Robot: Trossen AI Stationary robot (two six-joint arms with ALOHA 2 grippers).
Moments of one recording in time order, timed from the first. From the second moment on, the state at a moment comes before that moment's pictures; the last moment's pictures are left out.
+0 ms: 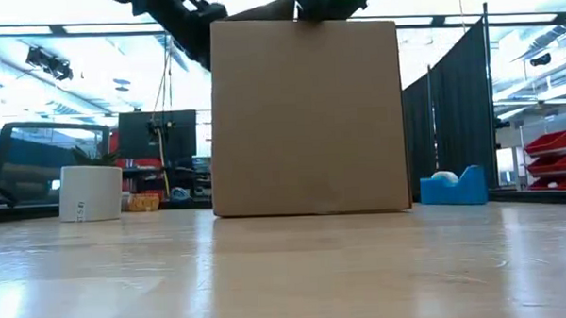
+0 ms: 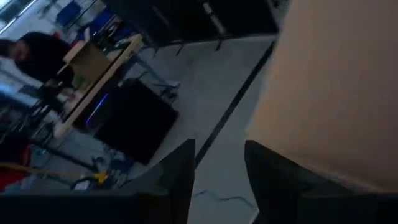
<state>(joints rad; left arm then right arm) 0.56 1.30 1.14 -0.21 -0.48 0.44 -0.18 1.58 1.39 -0.35 0.33 0.01</state>
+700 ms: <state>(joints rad) 0.66 1.28 1.17 -0.40 -0.48 0.46 -0.29 1.57 1.39 -0.17 0.35 -0.11</state>
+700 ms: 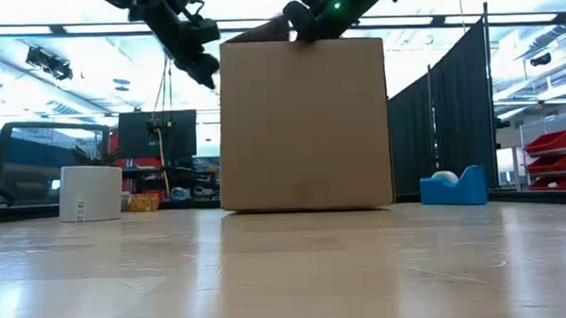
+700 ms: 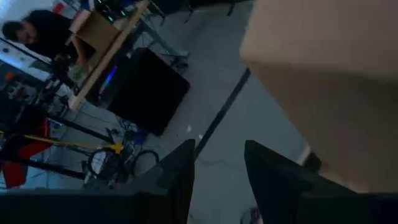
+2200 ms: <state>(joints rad) 0.21 0.39 0.35 0.04 0.15 -0.16 0.15 0.66 0.33 0.21 0.07 0.21</state>
